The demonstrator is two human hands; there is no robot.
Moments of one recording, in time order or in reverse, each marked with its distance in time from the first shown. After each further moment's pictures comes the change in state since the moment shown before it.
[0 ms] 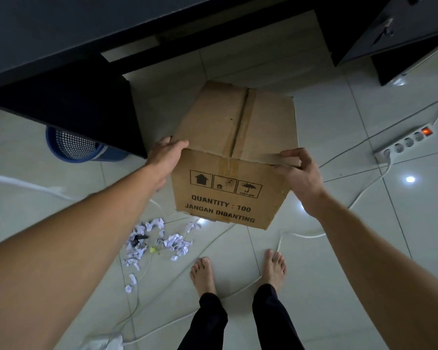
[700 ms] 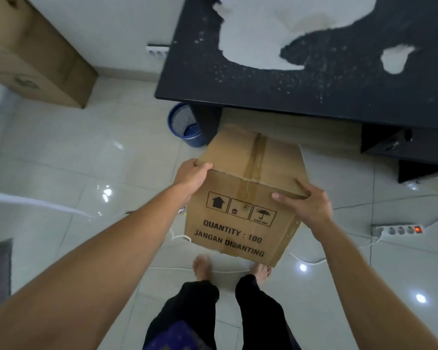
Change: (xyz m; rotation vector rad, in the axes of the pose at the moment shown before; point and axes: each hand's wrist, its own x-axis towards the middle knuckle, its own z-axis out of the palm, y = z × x) left_hand -0.342 -0.021 -0.155 -0.310 0.252 -0.081; right_hand -0.250 -0.155 -0.010 -0.535 -0.187 -0.149
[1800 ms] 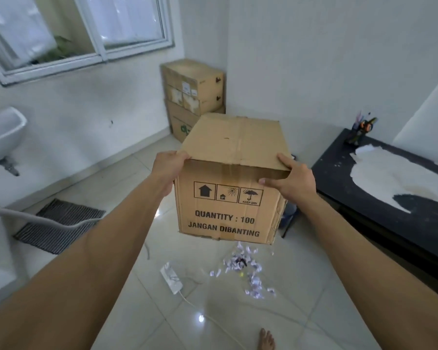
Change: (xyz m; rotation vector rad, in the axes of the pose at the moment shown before) left_hand -0.270 -0.193 -0.444 -0.713 0.576 0.170; right_hand -0.356 -0.286 0.218 -0.380 -0.192 -0.884
